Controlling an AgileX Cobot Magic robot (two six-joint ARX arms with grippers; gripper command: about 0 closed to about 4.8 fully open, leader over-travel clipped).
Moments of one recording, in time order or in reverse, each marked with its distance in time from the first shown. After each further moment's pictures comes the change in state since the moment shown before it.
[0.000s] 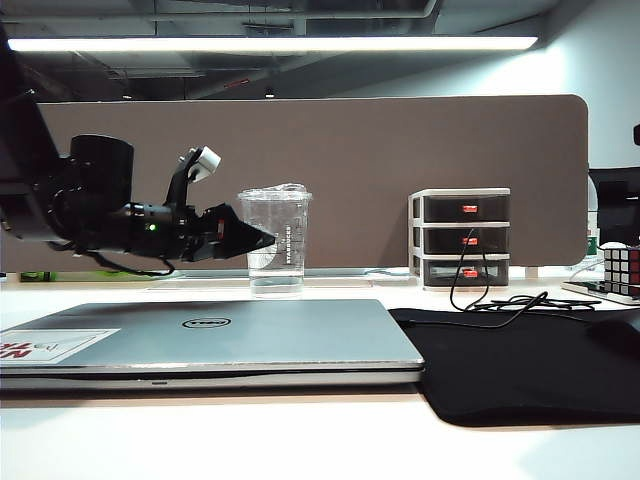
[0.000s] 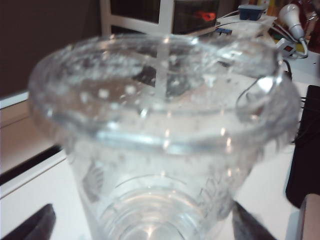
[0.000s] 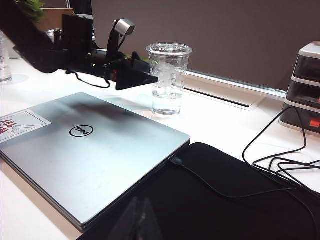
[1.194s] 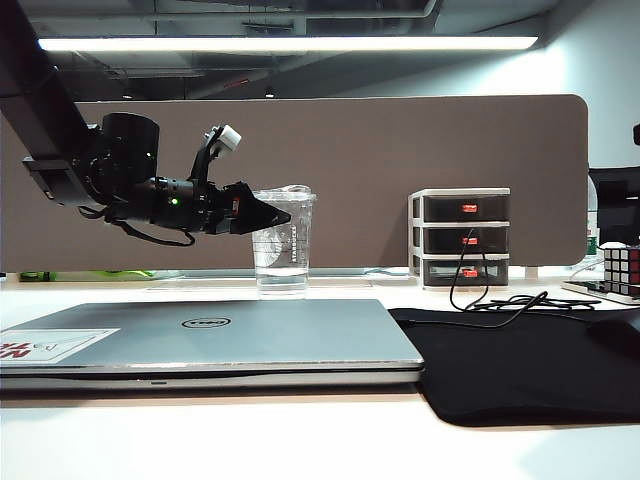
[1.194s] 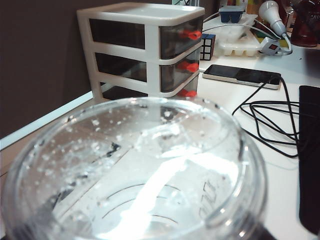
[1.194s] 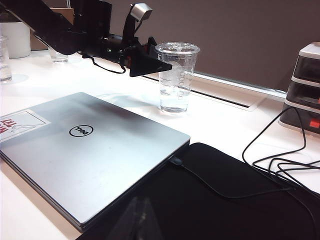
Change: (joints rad) left arm -0.014 0.041 0.243 -0.231 0.067 0.109; right arm 0.000 0.000 0.000 0.000 0.000 -0.003
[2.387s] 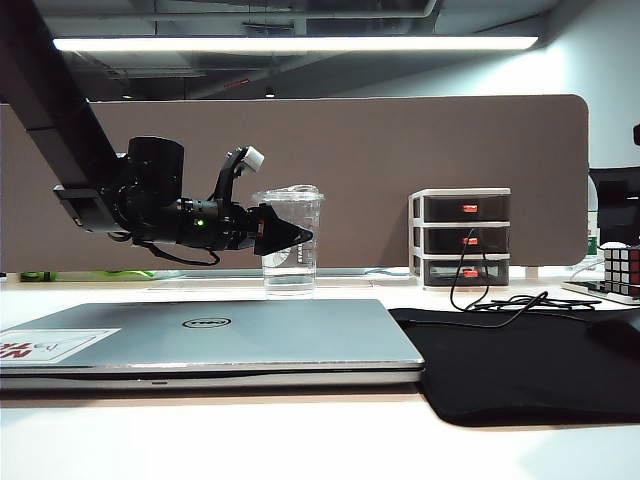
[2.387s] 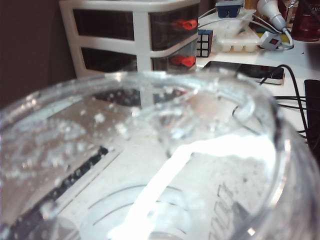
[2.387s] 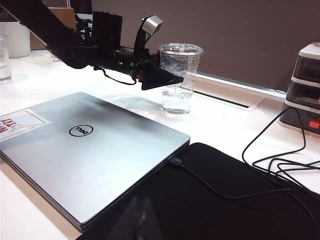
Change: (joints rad) left arm -0.048 0.095 0.063 0.071 -0.037 -0.005; right arm 0.000 0.000 0.000 0.000 0.000 -0.003
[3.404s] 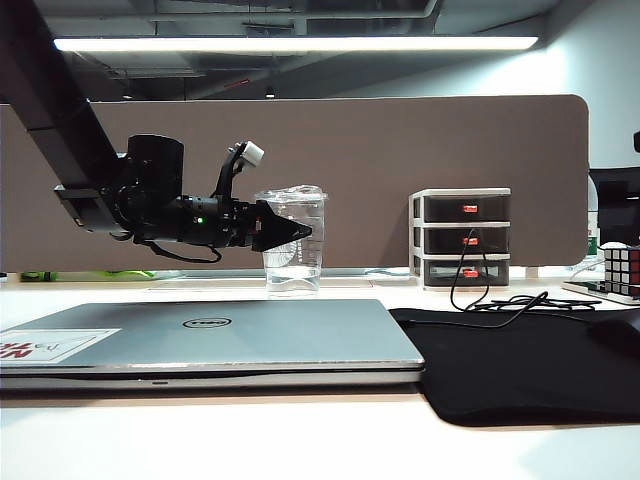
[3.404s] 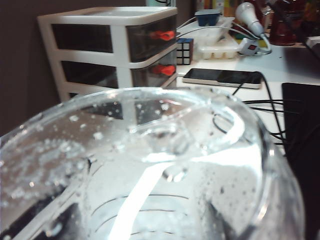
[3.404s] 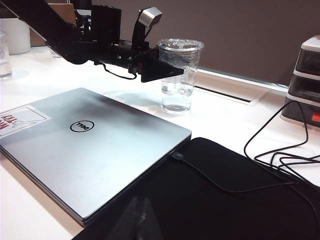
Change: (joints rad) left arm -0.002 0.000 0.000 0.027 0.076 -0.003; right arm 0.000 0.000 0.000 -0.019 0.000 0.000
